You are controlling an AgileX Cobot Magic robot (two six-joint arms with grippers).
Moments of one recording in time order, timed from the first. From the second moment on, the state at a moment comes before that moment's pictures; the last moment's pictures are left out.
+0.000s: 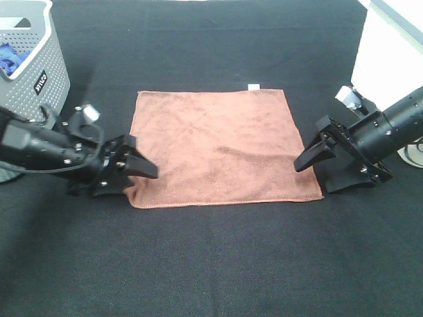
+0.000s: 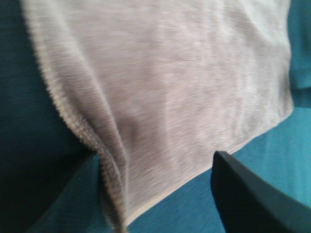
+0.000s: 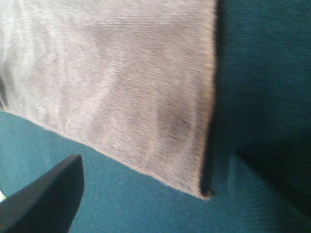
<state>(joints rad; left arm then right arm) -0.16 2.11 -0.95 -1.57 0.65 1.12 -0.08 2.10 -1.13 0.86 0.87 -0.69</state>
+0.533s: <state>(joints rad) -0.24 2.18 -1.01 -1.61 0.65 1.12 0.03 2.12 -1.13 0.87 0.80 -0.71</state>
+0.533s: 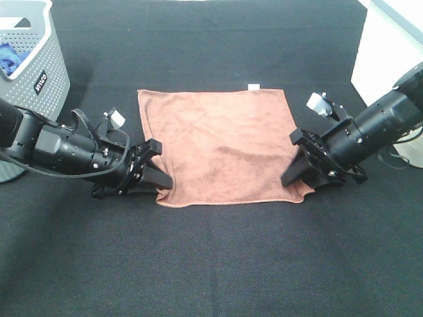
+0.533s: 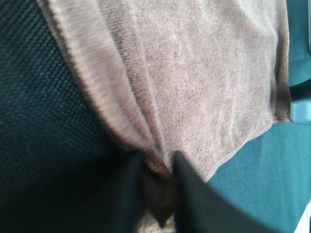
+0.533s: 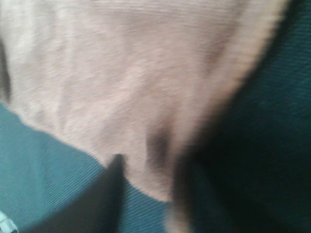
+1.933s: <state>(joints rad) -0.19 1.87 -0.74 -1.13 0.67 0.80 0.03 1.88 -0.89 0.82 0.86 -0.61</state>
